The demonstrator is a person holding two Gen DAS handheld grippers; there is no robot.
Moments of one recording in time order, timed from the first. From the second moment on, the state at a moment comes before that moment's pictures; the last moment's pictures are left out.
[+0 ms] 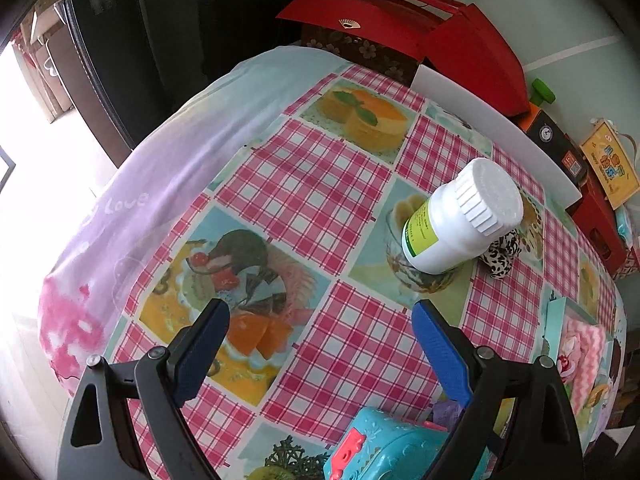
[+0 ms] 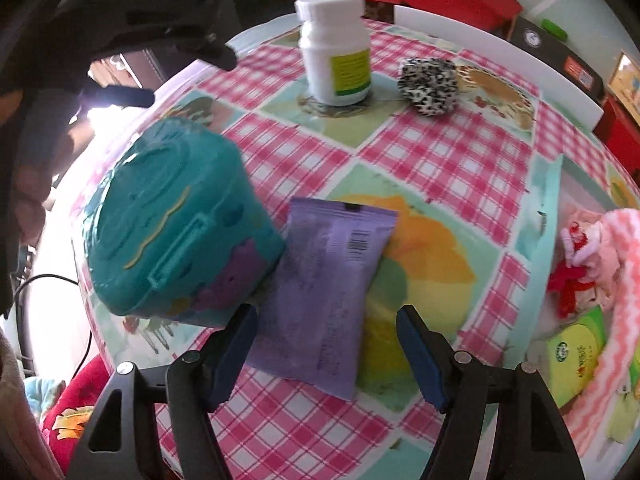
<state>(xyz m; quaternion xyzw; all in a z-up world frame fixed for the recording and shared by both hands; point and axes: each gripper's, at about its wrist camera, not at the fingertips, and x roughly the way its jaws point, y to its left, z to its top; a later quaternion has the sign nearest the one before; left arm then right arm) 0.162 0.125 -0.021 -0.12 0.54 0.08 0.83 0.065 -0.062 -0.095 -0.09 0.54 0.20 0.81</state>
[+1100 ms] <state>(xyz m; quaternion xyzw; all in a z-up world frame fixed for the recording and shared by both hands) 0.168 0.118 -0.019 -0.11 0.54 0.07 0.83 0.078 -0.087 -0.083 -0.10 0.51 0.12 0.85</state>
